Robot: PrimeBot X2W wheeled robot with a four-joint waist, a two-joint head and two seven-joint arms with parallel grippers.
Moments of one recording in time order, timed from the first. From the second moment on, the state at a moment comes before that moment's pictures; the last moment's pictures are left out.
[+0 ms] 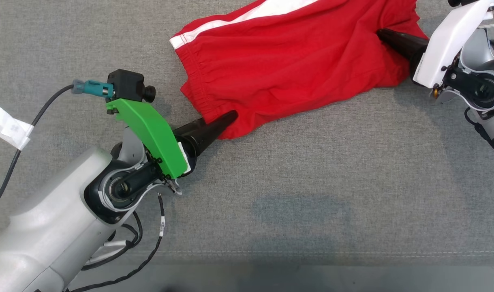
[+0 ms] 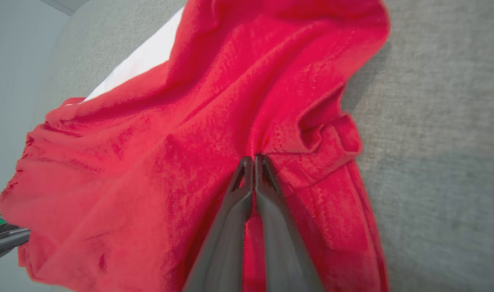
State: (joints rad) left arm -0.79 0.45 -0.97 0.04 -1.68 0.12 0.23; right arm -0.91 -0.53 0.75 0.45 1.16 0.06 0.44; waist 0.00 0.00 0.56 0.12
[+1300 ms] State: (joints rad) left arm -0.61 0.58 -0.92 0.02 -1.75 0.11 0.20; right arm -0.52 -0.61 0.73 0.23 1.32 0.12 0.33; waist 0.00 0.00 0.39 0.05
